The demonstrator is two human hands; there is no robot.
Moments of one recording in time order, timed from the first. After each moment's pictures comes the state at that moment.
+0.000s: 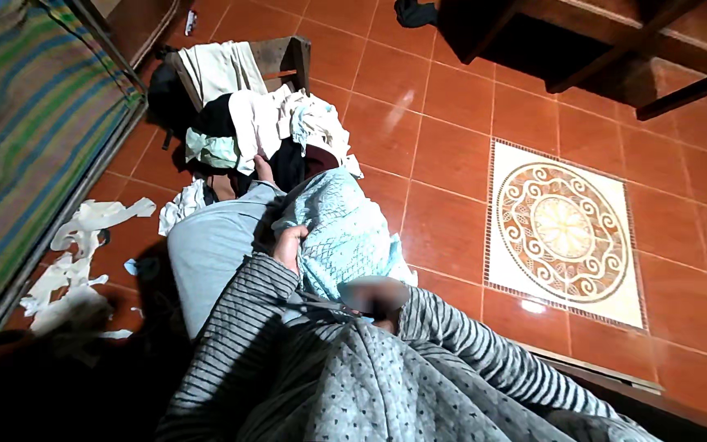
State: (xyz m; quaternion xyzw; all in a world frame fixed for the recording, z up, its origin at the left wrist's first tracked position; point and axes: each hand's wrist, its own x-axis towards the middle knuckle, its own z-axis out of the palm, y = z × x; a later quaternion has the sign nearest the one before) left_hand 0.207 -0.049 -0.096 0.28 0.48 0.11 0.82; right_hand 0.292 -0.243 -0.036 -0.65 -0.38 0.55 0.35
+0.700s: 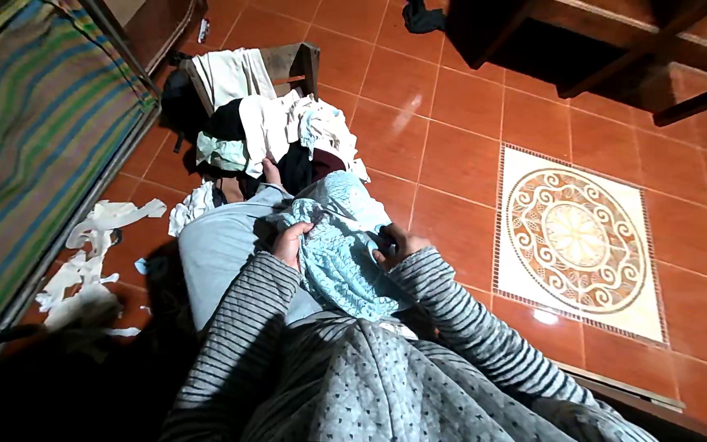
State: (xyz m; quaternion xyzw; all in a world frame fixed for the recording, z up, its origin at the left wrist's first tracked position) left_hand 0.201 -0.038 -0.101 0.30 0.44 0.16 0.83; right_hand 0.343 -0.201 -0.033 -0.87 -0.34 0.32 0.13
